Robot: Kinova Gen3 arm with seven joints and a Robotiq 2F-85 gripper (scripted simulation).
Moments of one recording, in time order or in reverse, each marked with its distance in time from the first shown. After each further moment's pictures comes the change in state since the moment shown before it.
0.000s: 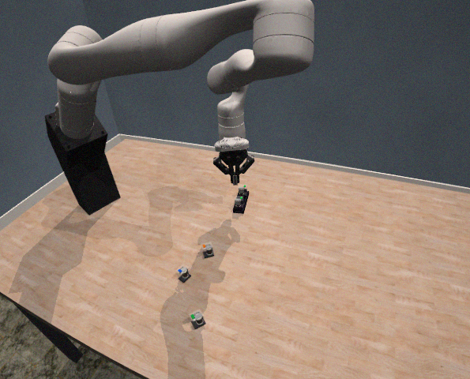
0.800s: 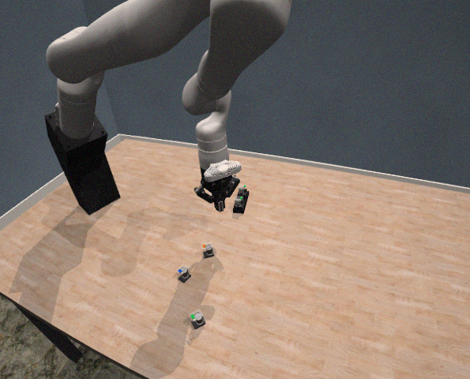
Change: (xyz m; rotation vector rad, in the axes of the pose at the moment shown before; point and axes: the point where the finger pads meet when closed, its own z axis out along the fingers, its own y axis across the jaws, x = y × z) arm 0.121 0.046 0.002 0.007 -0.015 -0.410
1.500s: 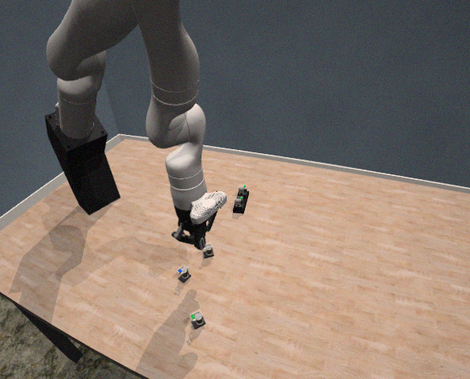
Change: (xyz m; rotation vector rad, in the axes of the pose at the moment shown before) arm 0.108 0.097 -0.001 0.004 -0.004 -0.422
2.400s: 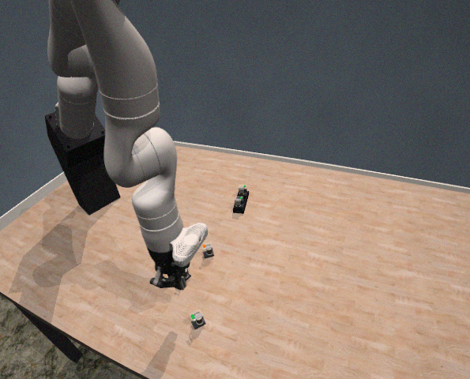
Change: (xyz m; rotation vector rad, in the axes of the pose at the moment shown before) arm 0.050 0.108 -0.003 -0.015 0.015 -0.283
